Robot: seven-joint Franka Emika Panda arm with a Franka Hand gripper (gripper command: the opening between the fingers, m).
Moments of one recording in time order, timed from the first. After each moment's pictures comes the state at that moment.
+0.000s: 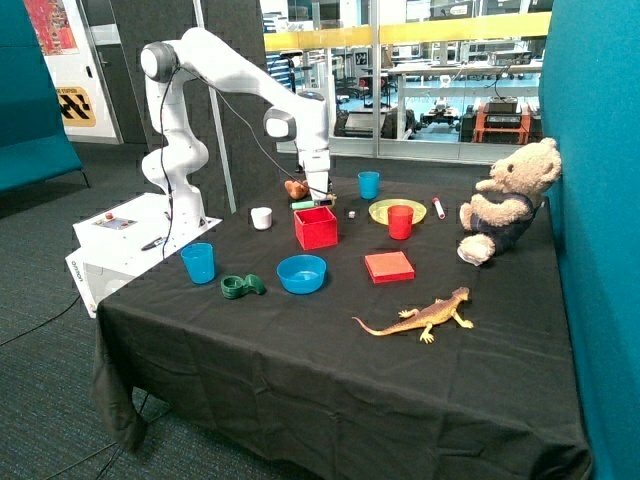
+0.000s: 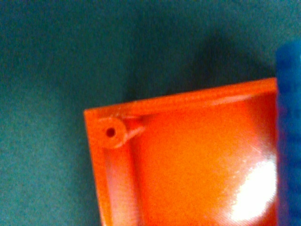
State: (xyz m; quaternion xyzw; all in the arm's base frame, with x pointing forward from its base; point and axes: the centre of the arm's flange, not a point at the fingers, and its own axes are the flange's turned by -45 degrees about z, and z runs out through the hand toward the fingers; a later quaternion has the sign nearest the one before) arm 0.549 -0.034 0.383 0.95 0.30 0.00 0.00
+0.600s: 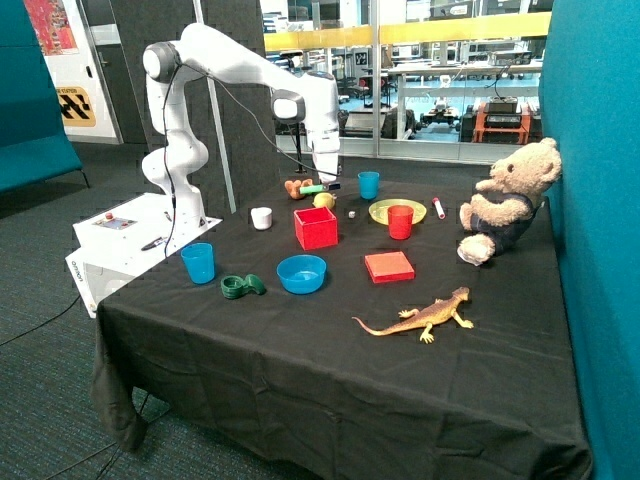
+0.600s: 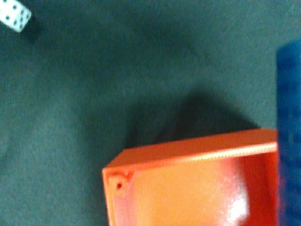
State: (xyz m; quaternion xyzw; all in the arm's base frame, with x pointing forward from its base) arm 0.574 -0.023 0.430 0.95 0.30 0.00 0.00
